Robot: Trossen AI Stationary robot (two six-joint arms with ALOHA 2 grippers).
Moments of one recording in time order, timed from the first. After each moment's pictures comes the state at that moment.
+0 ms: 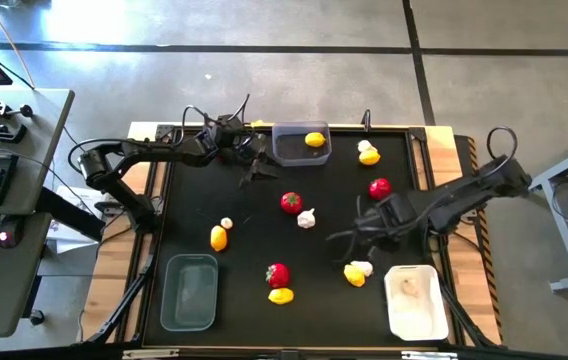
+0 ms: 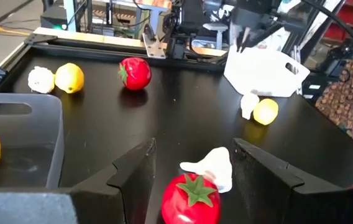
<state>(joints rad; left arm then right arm) 0.56 1.59 0.83 0.35 0.77 0.12 0.28 1.38 1.07 -1.32 -0.18 0.85</state>
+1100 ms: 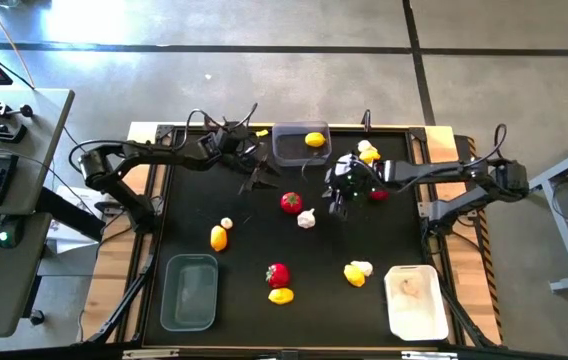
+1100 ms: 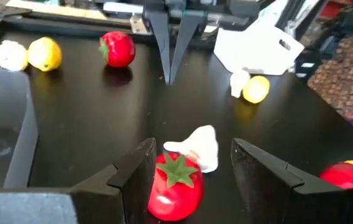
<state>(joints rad) 0.51 1.59 0.83 0.23 0.72 0.19 -0.22 1.38 0.82 -0.30 -0.08 0.11</state>
